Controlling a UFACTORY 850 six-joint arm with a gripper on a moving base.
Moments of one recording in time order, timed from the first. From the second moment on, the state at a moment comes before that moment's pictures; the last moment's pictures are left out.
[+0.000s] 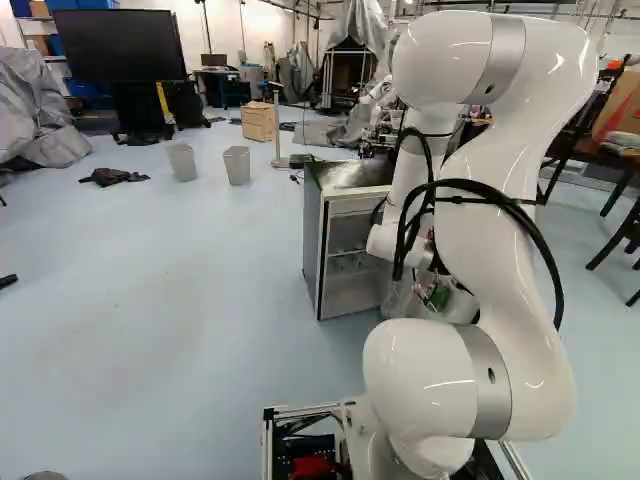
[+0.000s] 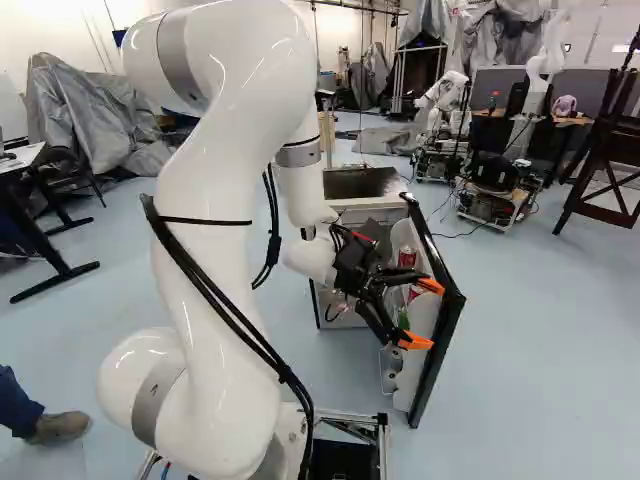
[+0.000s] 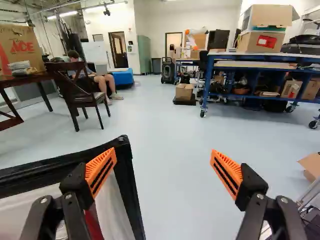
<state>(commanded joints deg) -13.2 -30.2 -31.6 99.1 82.8 0.0</state>
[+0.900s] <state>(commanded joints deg) -15.3 -31.9 -36.6 99.1 82.8 0.0</state>
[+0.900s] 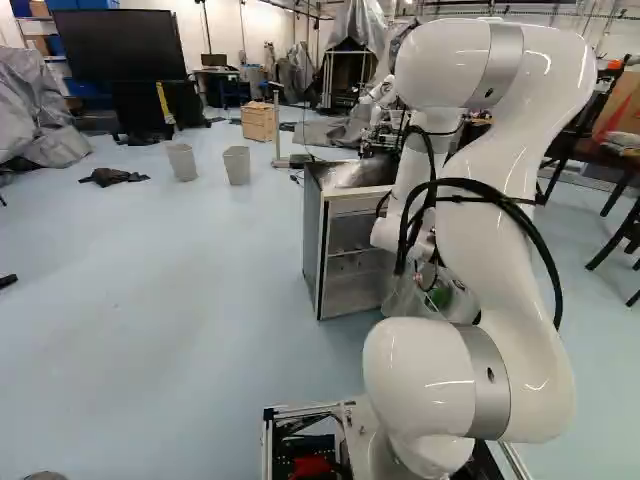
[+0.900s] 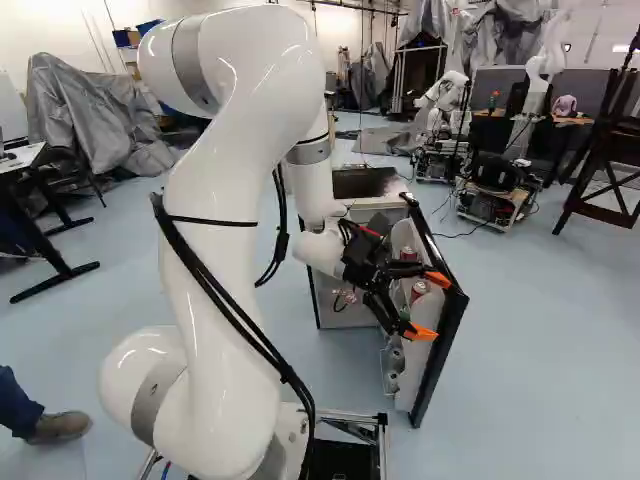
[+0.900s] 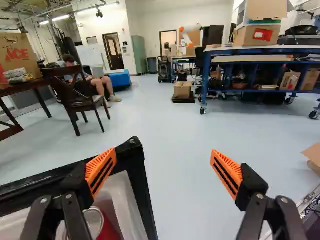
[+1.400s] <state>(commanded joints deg) -16.7 -33.3 -40.1 99.1 82.8 0.0</state>
